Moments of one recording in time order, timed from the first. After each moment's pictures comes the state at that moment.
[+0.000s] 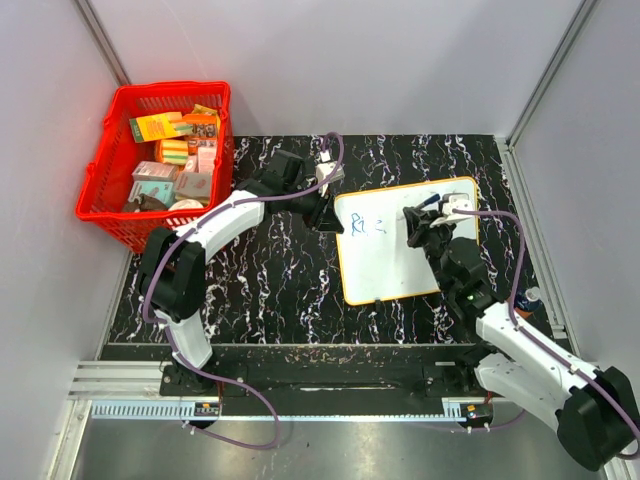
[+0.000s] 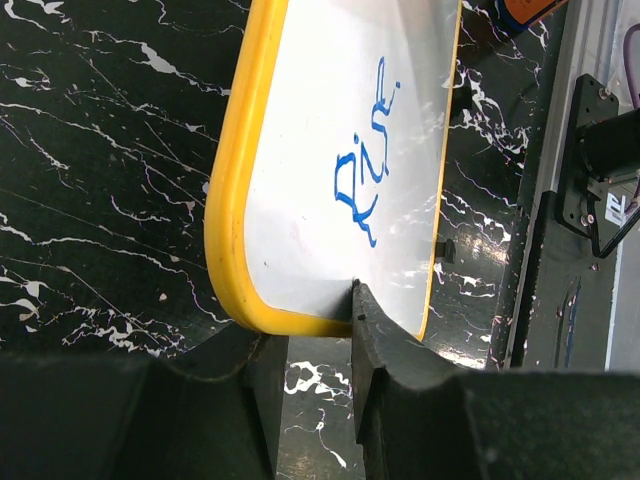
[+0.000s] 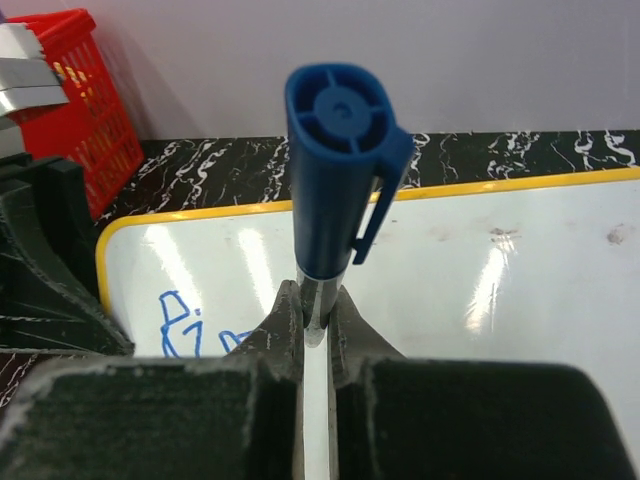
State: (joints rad) left arm -0.50 1.80 1.39 -0.37 0.81 0.16; right arm 0.55 0.87 0.47 0.50 0.31 0.17
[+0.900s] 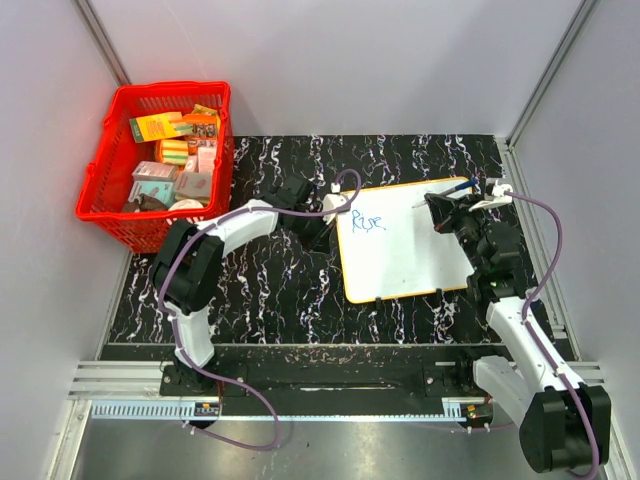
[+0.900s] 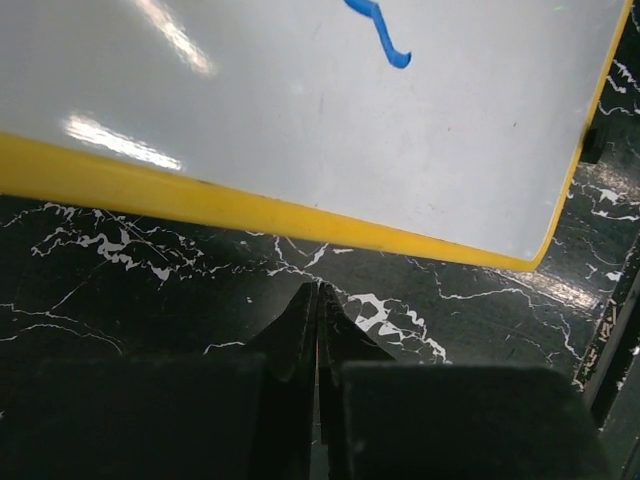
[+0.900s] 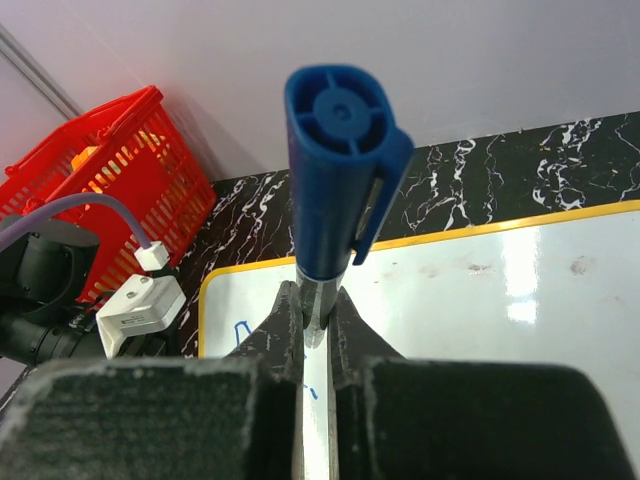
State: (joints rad) left arm -0.55 1.88 1.32 -0.48 0.61 0.34; right arm 0.11 0.89 0.50 0.51 -0.22 0.47
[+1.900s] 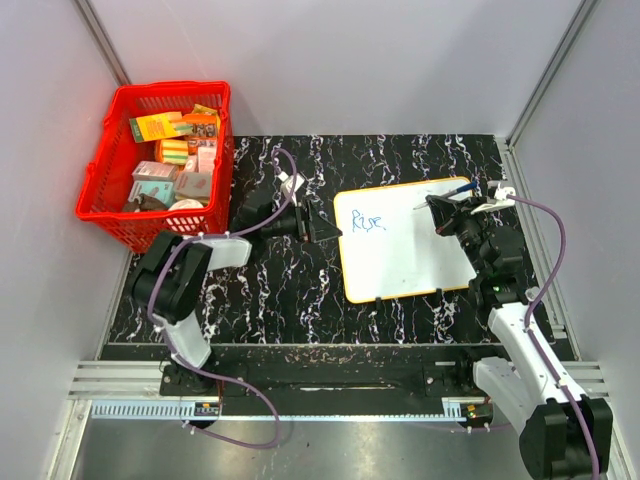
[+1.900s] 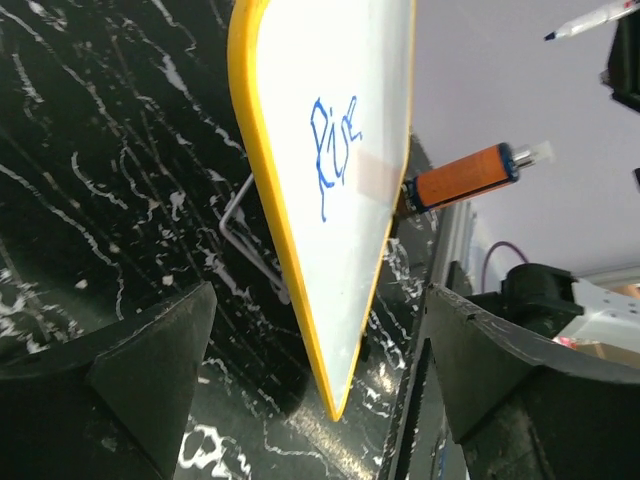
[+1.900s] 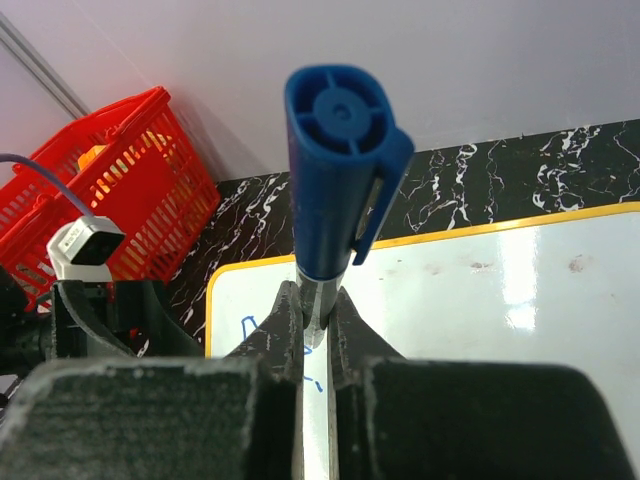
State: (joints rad) left arm -0.42 1.73 0.83 0.61 0.79 -0.66; right arm 0.11 0.83 0.50 0.47 -0.23 0.46
